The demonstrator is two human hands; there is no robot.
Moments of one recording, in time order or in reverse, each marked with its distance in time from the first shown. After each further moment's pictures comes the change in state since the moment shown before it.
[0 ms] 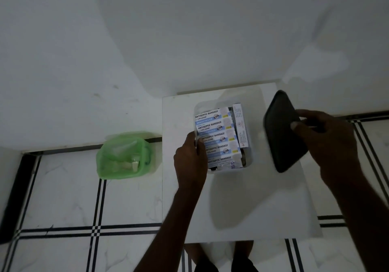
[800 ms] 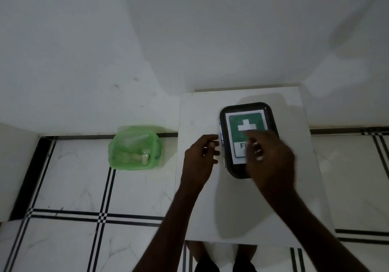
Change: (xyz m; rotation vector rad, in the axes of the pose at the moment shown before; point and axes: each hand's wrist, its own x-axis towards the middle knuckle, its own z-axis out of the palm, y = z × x) left_hand 0.004 -0.026 -0.016 -0.437 -0.242 -0.149; right_hand -0.063 -0.011 0.107 -0.292 -0.041 -0.502
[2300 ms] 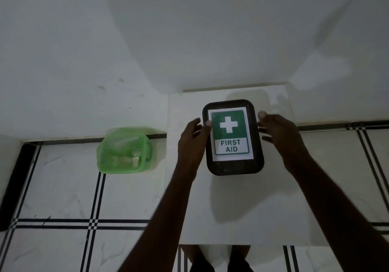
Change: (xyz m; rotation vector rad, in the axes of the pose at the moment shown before) left_hand 0.029 0.031 0.016 -0.168 0.038 -0.210; right_hand 0.063 0.060 -0.016 0.450 -0.284 0.646
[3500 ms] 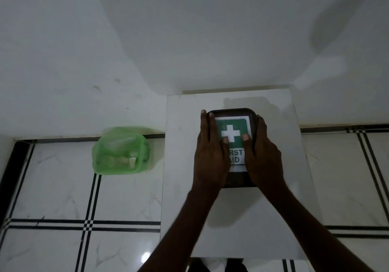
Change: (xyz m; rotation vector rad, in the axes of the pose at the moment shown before) left_hand 0.005 -0.028 0.038 0.499 0.046 0.557; right_hand 0.000 0.040 0.051 -0.374 0.155 -0.436
